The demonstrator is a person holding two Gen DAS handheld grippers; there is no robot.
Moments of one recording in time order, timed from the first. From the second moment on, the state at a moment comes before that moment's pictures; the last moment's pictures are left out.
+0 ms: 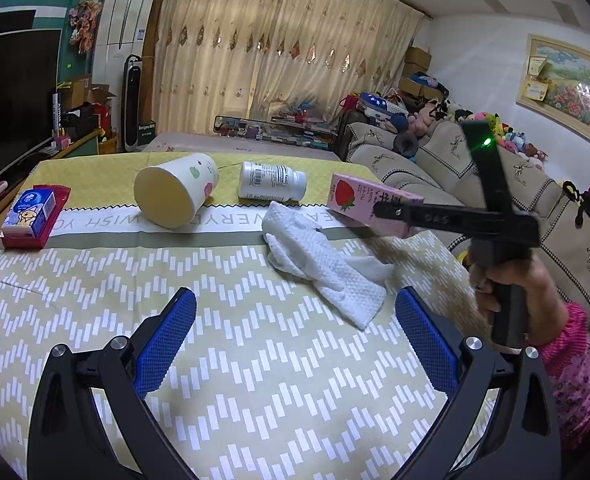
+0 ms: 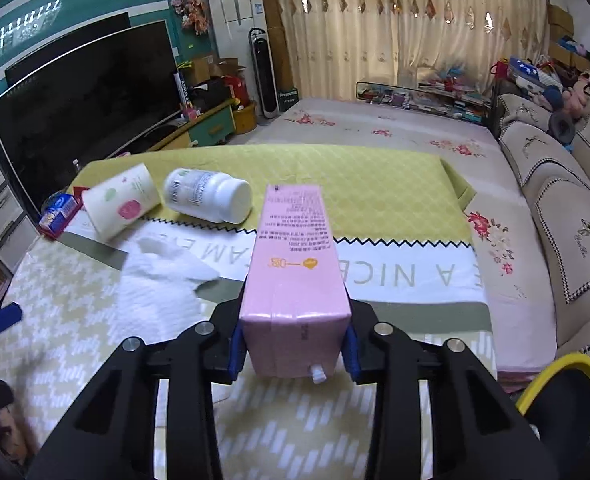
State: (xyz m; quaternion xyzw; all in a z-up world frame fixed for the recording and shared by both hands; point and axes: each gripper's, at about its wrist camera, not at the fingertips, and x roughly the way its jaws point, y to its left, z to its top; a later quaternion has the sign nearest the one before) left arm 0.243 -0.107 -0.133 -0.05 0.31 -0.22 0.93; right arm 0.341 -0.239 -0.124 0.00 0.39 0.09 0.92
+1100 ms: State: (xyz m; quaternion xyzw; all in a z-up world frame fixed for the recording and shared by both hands) left arm 0.245 -0.117 -0.141 -0.03 0.32 -0.22 0.92; right arm 0.173 -0.407 -0.118 0.16 0.36 -0.19 0.90
